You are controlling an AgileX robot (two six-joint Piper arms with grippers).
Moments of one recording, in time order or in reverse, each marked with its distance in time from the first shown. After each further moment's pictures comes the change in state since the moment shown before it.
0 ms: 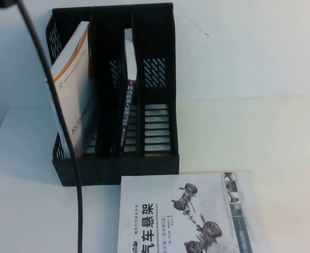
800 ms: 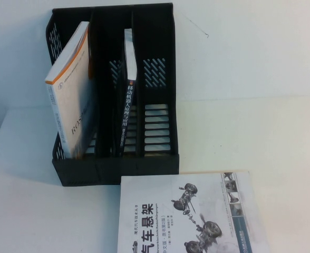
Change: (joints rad) right arm 0.000 -0.031 0.053 0.019 -0.099 0.004; left arm 0.308 -0.813 0.924 -0.341 -0.072 -0.110
